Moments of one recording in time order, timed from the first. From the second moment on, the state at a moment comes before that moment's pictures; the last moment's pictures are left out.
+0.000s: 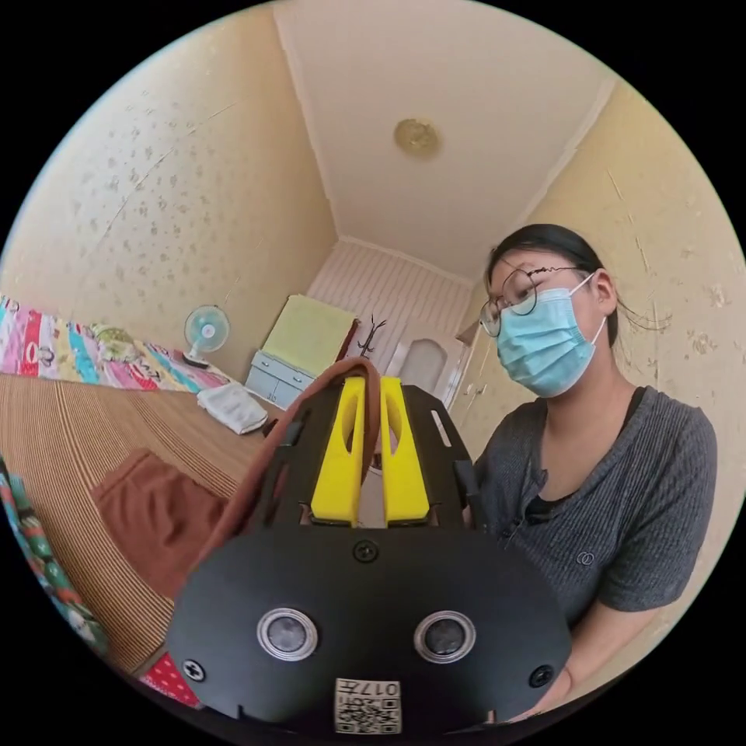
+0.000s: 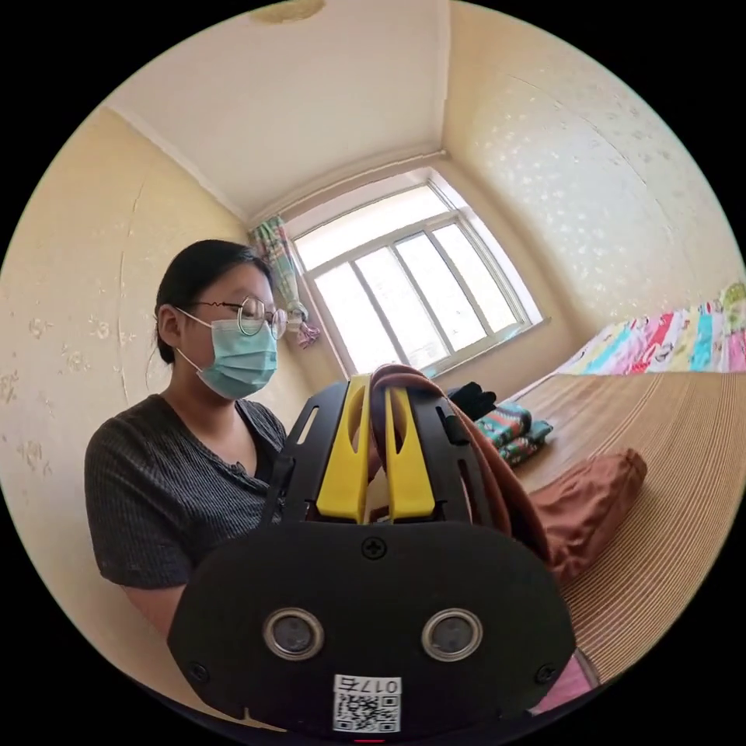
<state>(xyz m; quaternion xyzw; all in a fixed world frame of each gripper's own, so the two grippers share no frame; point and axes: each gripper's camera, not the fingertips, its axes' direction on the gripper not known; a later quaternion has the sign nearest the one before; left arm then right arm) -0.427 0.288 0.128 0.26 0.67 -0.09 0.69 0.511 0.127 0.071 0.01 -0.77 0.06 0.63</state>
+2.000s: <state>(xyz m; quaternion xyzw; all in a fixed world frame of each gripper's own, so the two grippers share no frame) -0.196 0.327 0.285 -0.15 0.52 -0.11 0.83 0.414 0.250 0.278 -0.42 -0.50 0.18 0.74</state>
